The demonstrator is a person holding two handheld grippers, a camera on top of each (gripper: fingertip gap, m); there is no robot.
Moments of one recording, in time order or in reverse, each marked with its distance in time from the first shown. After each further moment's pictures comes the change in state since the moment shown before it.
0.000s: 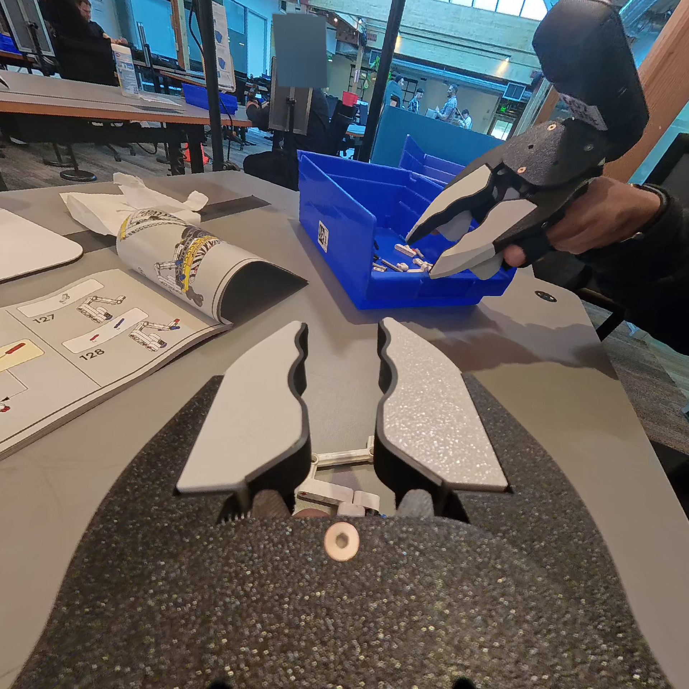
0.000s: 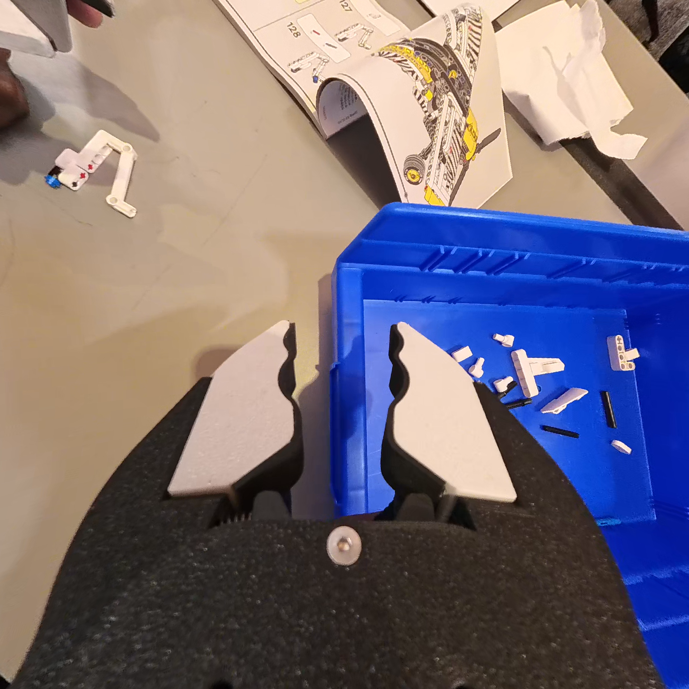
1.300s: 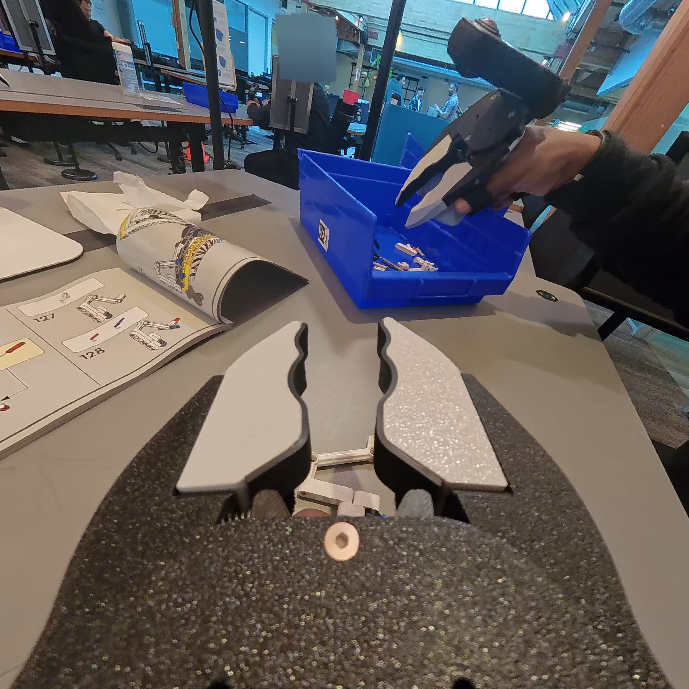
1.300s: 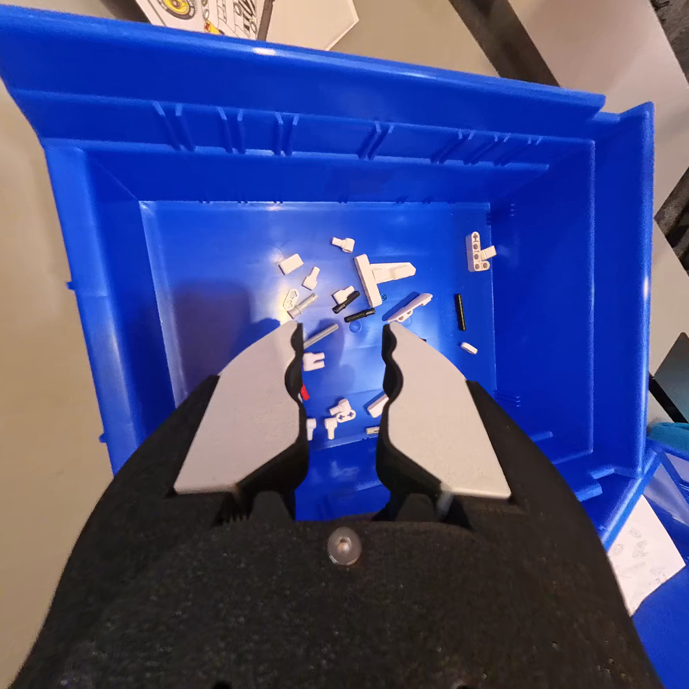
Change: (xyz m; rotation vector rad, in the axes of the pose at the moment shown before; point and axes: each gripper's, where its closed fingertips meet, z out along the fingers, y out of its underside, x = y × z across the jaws) left arm 0.000 0.001 0.000 -0.003 -0.003 0.001; right arm 0.120 0.052 -0.015 -0.246 0.130 0.013
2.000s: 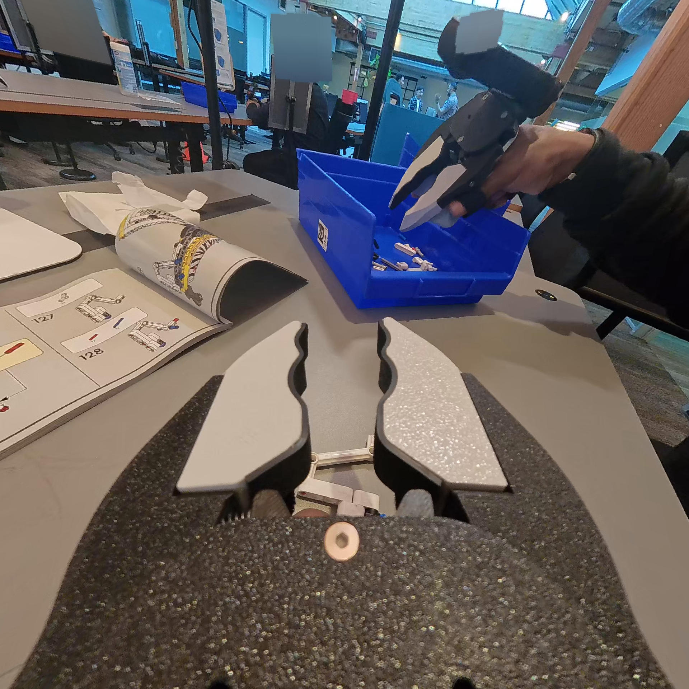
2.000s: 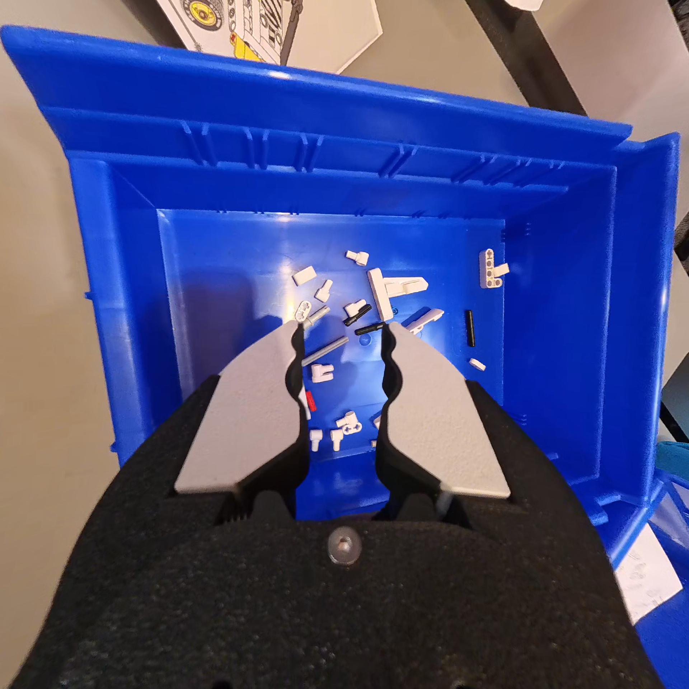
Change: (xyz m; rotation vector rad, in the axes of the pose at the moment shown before) left arm 0.001 0.000 0.000 0.000 0.003 0.001; right arm -0.008 -0.008 0.005 -0.007 -0.025 -0.034
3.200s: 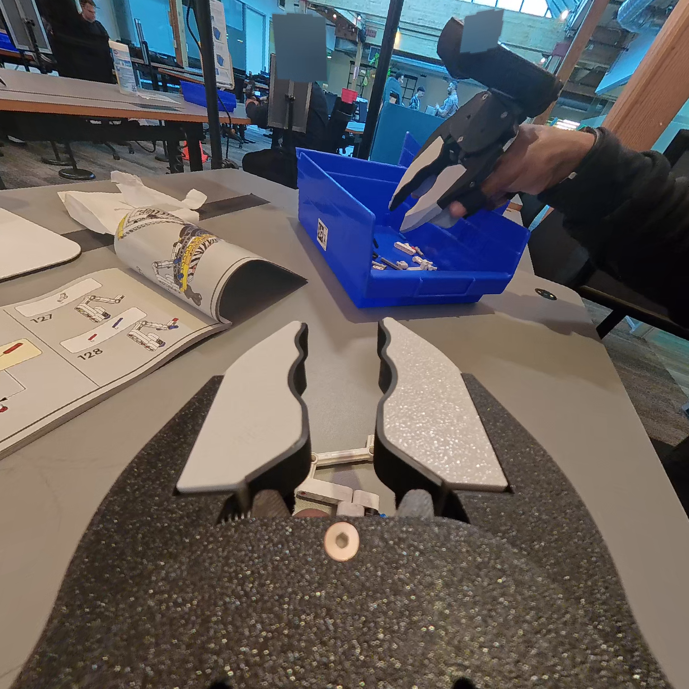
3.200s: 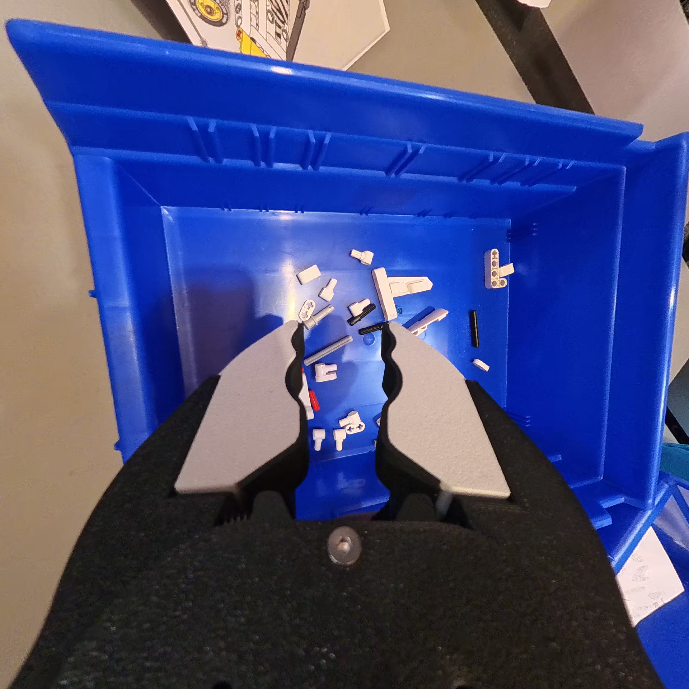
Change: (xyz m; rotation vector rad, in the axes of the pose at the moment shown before) left arm 0.000 0.000 0.000 -0.002 0.001 0.001; right arm -0.002 0.001 0.001 -0.005 -0.006 -0.005
